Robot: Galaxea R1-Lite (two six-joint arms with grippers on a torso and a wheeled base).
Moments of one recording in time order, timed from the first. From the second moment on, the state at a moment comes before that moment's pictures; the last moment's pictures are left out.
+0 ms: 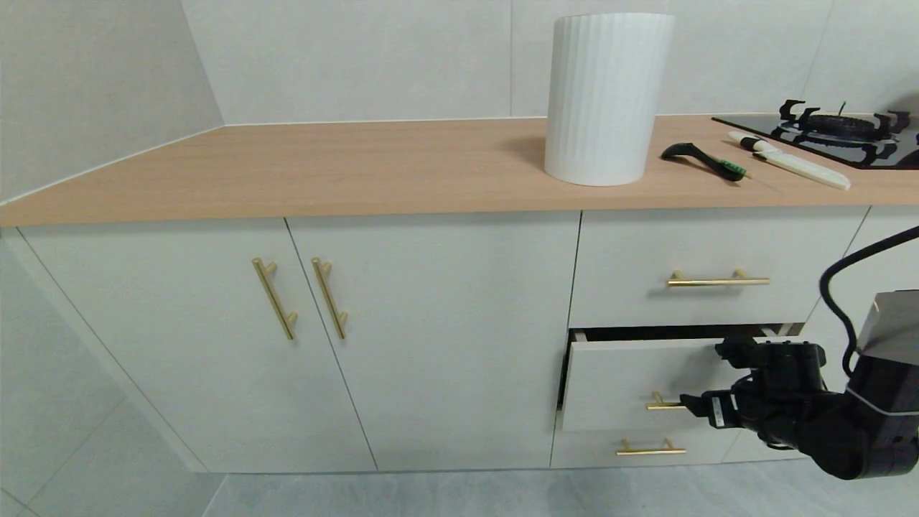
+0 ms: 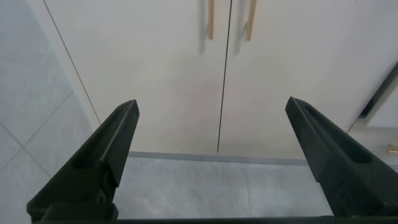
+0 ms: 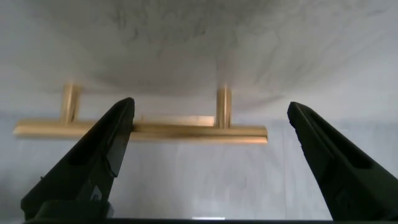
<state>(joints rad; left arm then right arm) 0.01 0.00 0.00 0.00 0.06 -0.02 0.01 2.28 -0.57 -1.06 -0.04 -0.08</state>
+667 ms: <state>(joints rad) 0.01 0.00 0.00 0.00 0.06 -0.02 0.06 1.55 -0.67 -0.23 0.07 -0.06</state>
